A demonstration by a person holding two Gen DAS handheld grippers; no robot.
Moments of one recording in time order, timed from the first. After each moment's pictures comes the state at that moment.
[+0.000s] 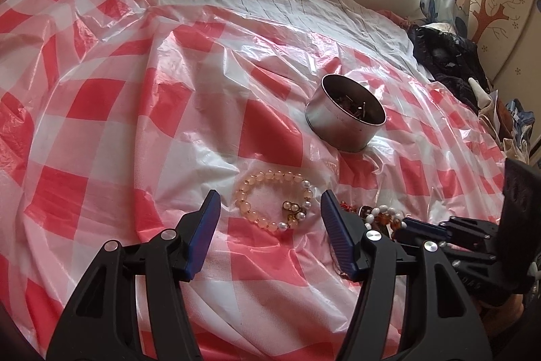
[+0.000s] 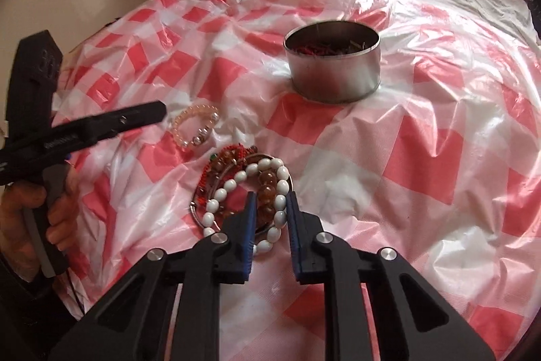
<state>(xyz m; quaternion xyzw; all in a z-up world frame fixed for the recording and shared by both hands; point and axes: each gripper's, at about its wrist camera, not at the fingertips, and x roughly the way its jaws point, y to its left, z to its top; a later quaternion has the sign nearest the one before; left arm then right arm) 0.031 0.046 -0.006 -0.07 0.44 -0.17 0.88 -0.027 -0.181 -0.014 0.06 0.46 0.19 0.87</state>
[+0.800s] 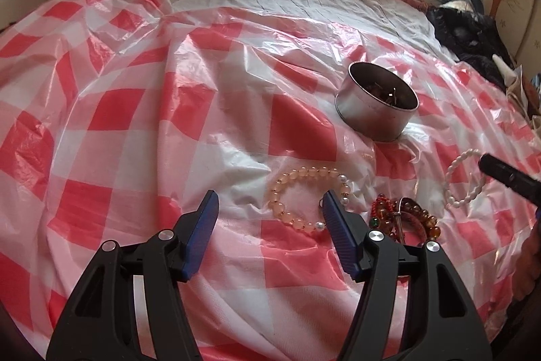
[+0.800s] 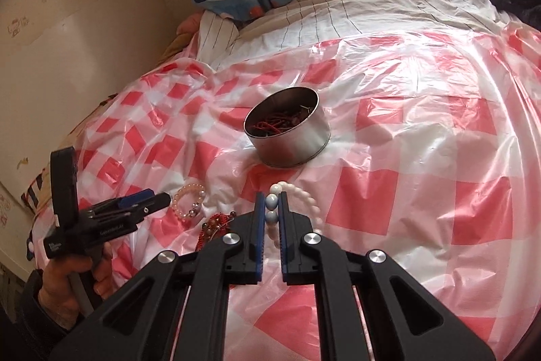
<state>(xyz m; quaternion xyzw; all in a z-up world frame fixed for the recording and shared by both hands) 0.036 0.038 -0.015 0.00 0.44 -0.12 0.89 -0.027 -0.239 0.016 0.17 0.38 0.16 0.90</state>
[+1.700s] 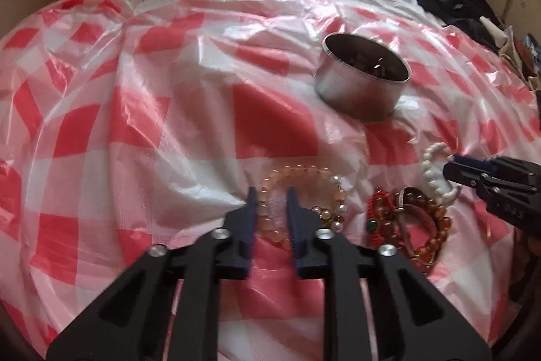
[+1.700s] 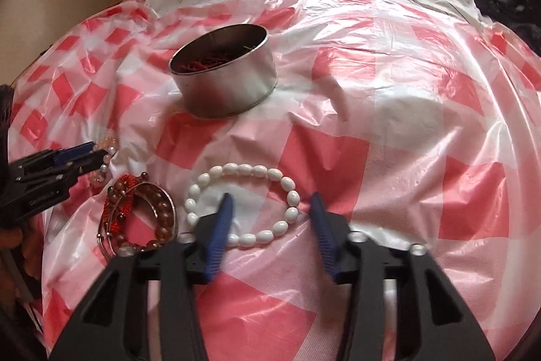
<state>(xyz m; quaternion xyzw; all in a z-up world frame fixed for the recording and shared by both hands) 0.049 0.013 -0.025 0.04 0.45 -0.17 0.88 -0.001 -0.224 -0.032 0.07 0.47 0.07 0.88</state>
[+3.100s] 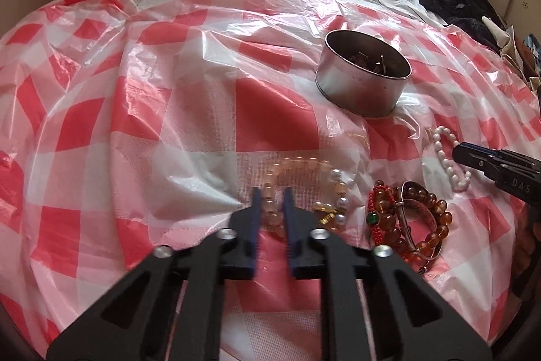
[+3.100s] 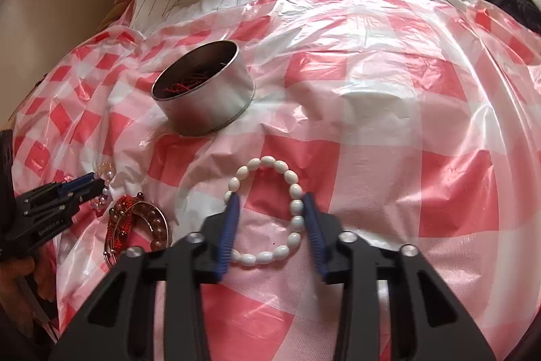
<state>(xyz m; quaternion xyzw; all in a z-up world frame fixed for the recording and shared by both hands) 0.049 0.016 -0.027 0.05 0.46 -0.16 0.87 -0.004 -0.243 -0.029 0.11 0.46 0.04 0.88</state>
